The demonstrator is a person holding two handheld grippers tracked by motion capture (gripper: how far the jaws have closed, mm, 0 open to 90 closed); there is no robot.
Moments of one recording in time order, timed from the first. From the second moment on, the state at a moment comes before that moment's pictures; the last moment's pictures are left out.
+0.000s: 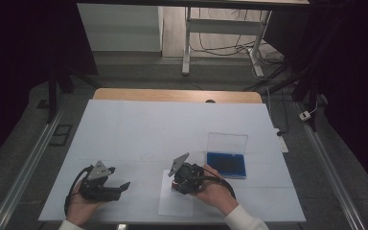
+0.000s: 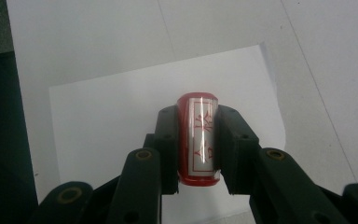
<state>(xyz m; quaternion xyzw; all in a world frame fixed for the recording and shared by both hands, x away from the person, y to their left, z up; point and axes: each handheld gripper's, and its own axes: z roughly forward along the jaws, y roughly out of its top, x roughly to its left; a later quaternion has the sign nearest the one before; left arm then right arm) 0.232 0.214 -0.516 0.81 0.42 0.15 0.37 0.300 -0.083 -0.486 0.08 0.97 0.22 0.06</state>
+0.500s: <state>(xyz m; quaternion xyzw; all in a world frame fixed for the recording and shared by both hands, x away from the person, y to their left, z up) 0.232 0.216 -0.515 0.81 0.42 0.15 0.37 0.297 -0.092 -0.473 0.10 0.96 0.25 0.06</state>
